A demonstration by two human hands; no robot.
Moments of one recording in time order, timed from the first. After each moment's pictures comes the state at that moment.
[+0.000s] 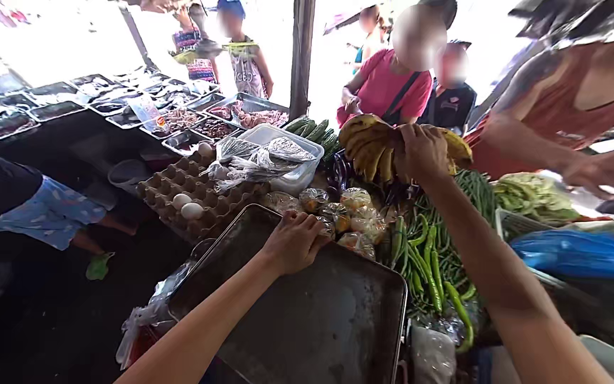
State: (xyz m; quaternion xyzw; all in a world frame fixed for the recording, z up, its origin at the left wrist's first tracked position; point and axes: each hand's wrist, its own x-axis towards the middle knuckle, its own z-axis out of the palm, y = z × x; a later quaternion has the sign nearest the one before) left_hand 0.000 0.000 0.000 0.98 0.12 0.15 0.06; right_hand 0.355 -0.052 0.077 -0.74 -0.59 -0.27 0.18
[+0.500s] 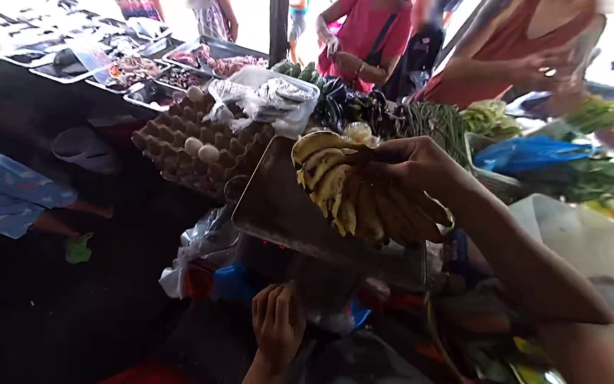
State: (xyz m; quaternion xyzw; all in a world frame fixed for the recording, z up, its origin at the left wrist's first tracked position) left_hand -0.248 -0.177 -0.116 0.80 0.31 0.51 0.09; right_hand 0.081 -0.180 0.095 -0.73 -0.53 0.21 0.37
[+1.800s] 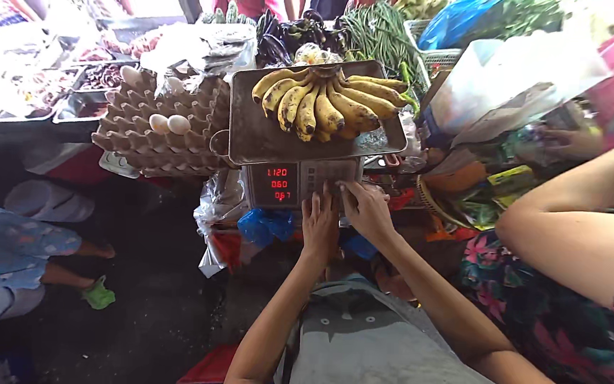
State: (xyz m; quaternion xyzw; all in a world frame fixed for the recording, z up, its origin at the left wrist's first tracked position) left_hand -0.248 -0.181 -0.112 0.98 0.12 0.11 0.14; right_hand -0.173 -0.283 -0.087 -0.89 -0.33 -0.04 0.32
